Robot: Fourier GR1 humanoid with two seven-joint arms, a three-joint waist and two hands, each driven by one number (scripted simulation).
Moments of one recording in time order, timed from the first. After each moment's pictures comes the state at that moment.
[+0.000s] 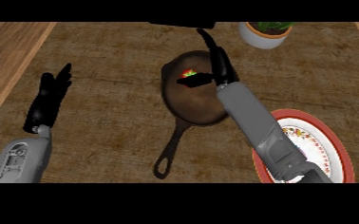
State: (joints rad) left arm -0.26 0.28 0.14 -1.27 -0.17 0.01 0.25; right arm -0.97 0.00 0.21 -0.38 -0.01 -0.47 -0.36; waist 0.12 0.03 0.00
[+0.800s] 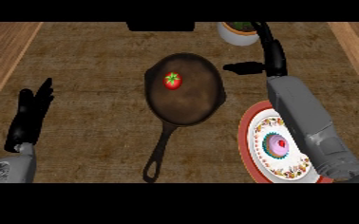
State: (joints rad) left arm -0.14 0.30 0.20 -1.31 -0.16 0.03 0.23; right arm -0.90 -0.23 0.04 -0.37 -0.14 -0.28 -0.47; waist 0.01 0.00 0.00
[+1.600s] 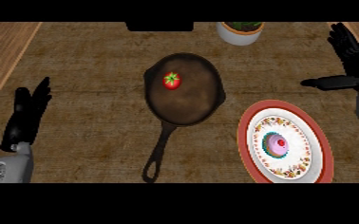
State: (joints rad) left arm -0.14 0.30 0.21 -1.33 -0.16 0.01 0.25; right arm -0.72 -0.60 -0.04 -0.43 -0.16 0.16 -0.54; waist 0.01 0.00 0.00
